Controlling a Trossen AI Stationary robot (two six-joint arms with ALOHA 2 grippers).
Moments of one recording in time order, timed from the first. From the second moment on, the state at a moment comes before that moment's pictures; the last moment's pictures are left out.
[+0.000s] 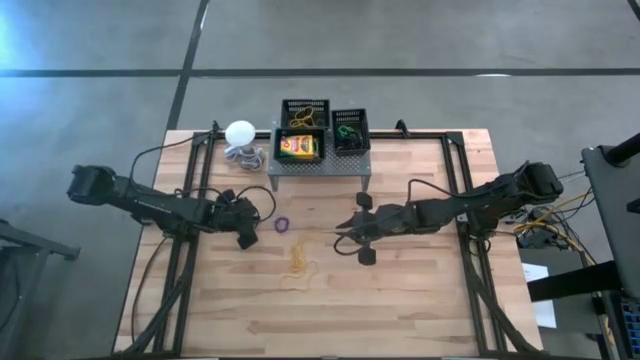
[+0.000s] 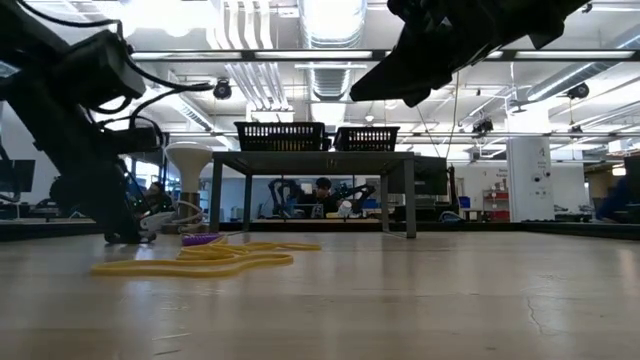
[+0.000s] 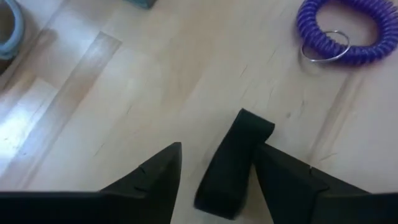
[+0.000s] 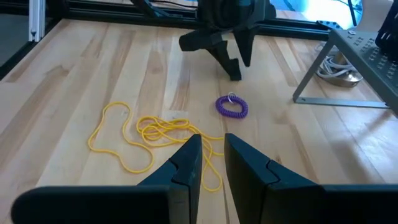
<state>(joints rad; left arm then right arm) -0.10 1.11 0.30 -0.36 -0.43 -0.49 0.17 1.46 0.78 0.22 0.19 0.04</state>
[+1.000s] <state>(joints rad) -0.06 1.22 1.04 -0.41 -0.03 0.02 0.17 1.46 0.78 0.30 0.19 0.00</state>
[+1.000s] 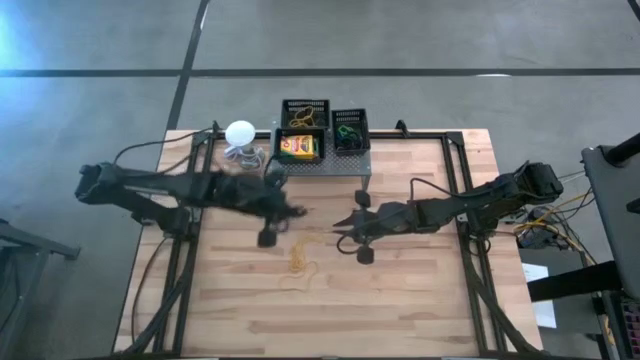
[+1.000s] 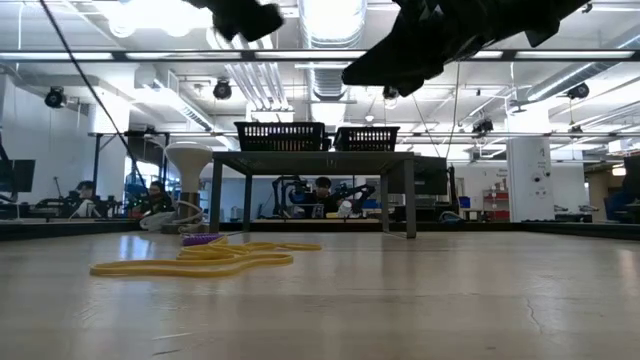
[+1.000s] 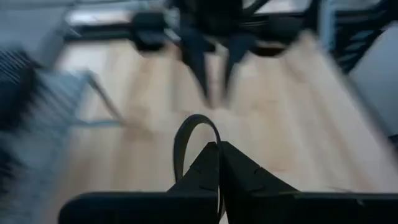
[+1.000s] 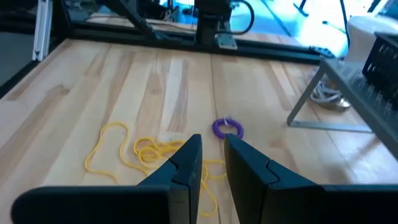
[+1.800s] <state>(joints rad) 0.77 2.01 2.00 -0.97 0.13 0.38 0.17 1.46 0.77 0.33 0.19 0.07</state>
